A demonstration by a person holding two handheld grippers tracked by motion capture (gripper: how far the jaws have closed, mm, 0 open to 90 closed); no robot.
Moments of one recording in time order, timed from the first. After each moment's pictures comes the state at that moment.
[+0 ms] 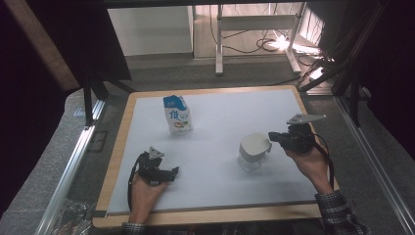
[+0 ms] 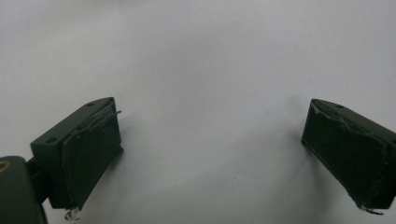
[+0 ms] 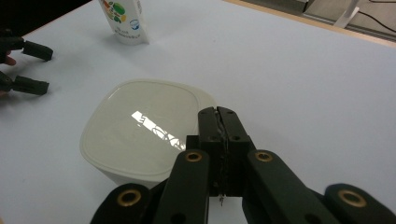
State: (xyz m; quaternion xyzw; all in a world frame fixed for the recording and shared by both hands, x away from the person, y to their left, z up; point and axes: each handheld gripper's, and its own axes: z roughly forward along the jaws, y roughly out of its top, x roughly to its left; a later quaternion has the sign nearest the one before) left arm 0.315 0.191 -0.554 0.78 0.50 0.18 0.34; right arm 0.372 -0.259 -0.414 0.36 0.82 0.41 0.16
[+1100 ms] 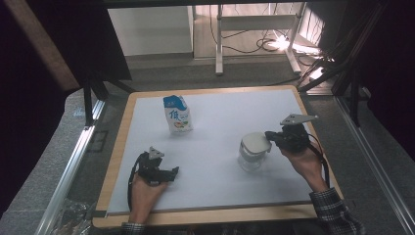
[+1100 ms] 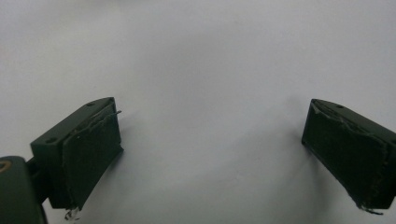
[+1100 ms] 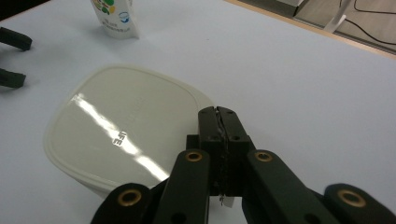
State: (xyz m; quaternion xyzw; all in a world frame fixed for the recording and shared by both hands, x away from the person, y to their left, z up) left arm 0.315 0.191 -0.554 0.78 0.50 0.18 0.34; right arm 0.377 -0.248 -0.421 0.35 0.83 0.40 0.19
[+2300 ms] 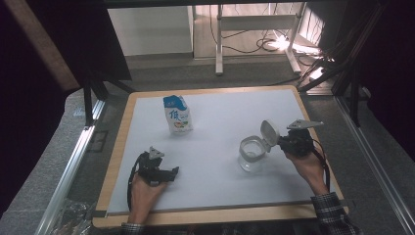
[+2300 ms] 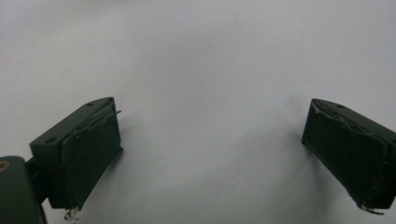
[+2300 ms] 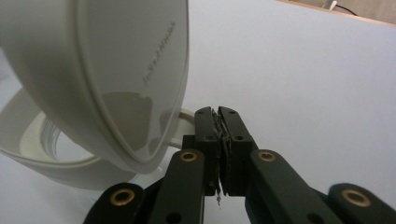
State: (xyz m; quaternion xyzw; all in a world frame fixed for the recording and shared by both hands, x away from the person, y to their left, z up) left arm 0.315 0.191 -0.553 0.78 0.50 0.18 0.33; right arm 0.384 -0.273 -0.452 0.38 0.81 0.40 0.18
